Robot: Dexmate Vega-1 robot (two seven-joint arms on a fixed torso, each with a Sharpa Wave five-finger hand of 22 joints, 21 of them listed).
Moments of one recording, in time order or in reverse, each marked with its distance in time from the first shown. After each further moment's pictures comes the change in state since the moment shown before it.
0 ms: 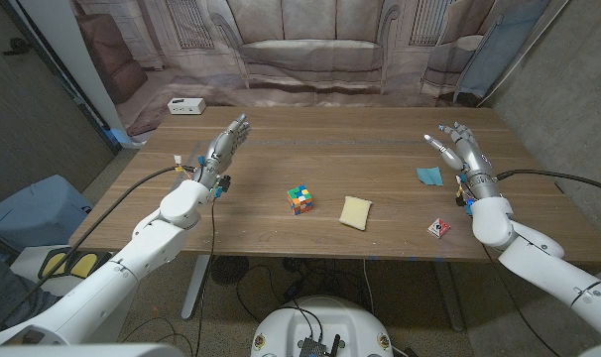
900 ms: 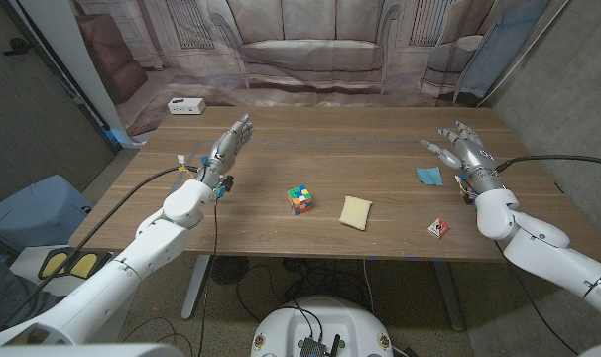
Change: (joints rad) left arm -0.005 -0.010 0.011 0.001 -0.007 0.005 -0.008; left_hand 0.000 0.000 0.000 -0.008 0.000 0.006 -0.002 -0.004 0.000 0.007 0.000 -0.007 0.000 0.000 0.000 -0.004 0.000 0.006 -0.006 -0.006 0.000; right arm 0.030 -0.110 -0.056 -0.101 -0.096 -0.274 0.111; right_hand -0.030 0.041 -0.003 0.018 0.000 0.014 -0.037 0.013 0.000 -0.100 -0.032 -0.004 0.000 -0.001 0.000 0.000 0.003 -0.041 0.014 -0.009 0.000
